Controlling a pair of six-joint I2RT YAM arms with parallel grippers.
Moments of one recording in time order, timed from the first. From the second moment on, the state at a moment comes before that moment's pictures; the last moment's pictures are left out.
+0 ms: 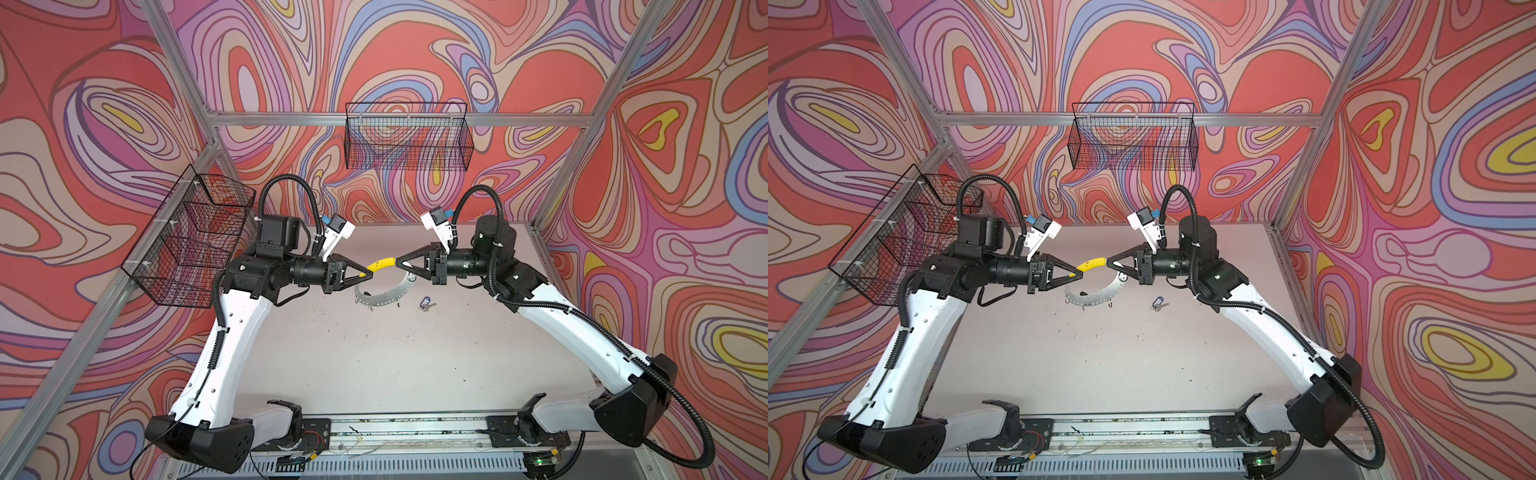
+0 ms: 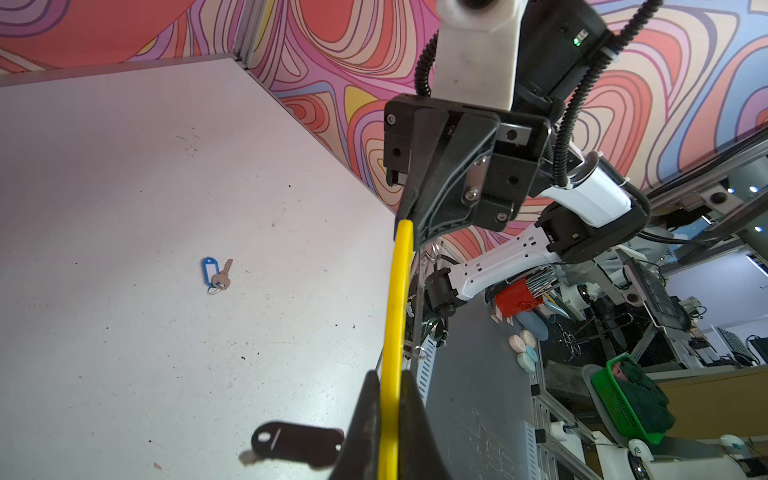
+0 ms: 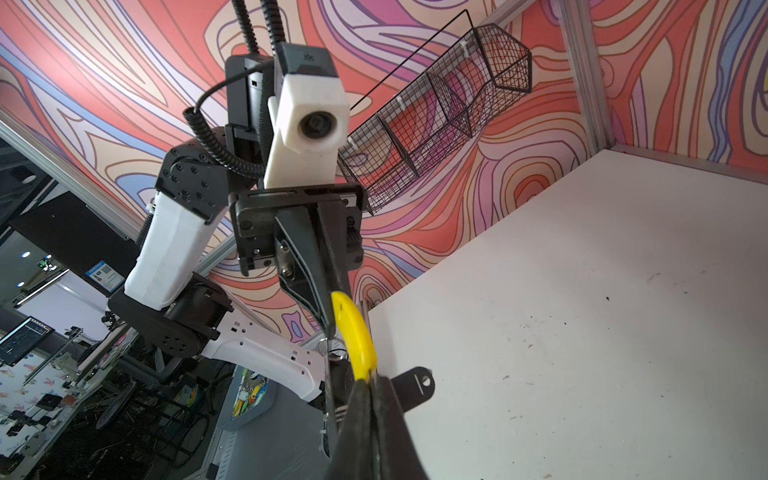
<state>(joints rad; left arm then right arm) -0.21 1.26 1.54 -1.02 1.10 -0.01 0.58 1.37 1.34 -0.07 -0.91 0.49</state>
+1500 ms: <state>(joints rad) -0.29 1.19 1.43 -0.93 0.89 0.11 0.52 1.25 1.49 -0.71 -0.39 0.12</state>
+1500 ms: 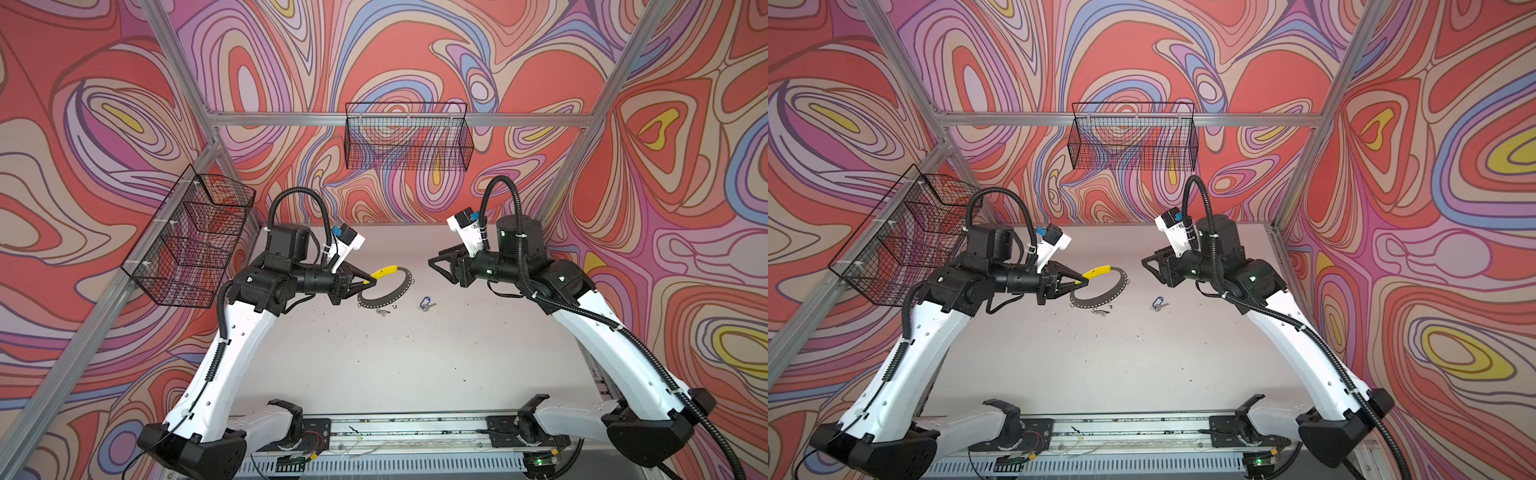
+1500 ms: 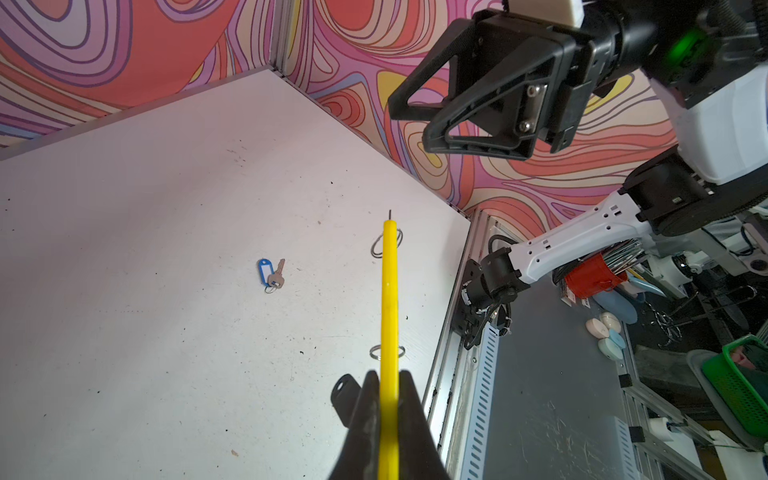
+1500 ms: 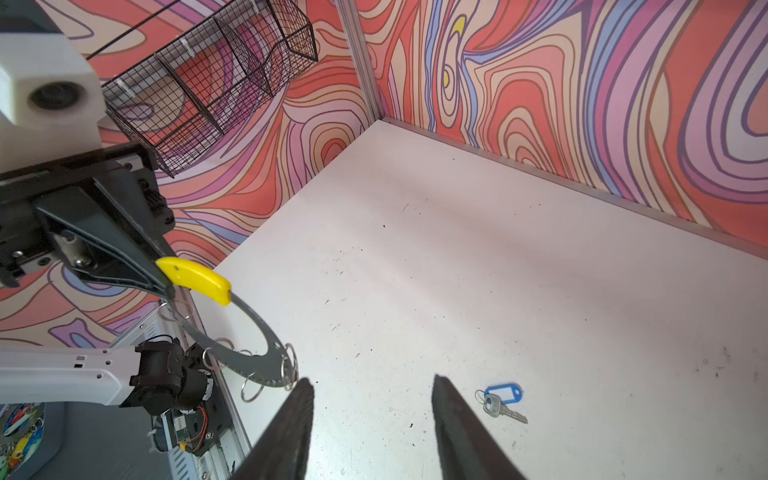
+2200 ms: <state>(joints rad) -0.30 1.16 1.33 -0.93 0.99 0.25 0.49 1.41 1.27 -0.63 -0.23 0.12</state>
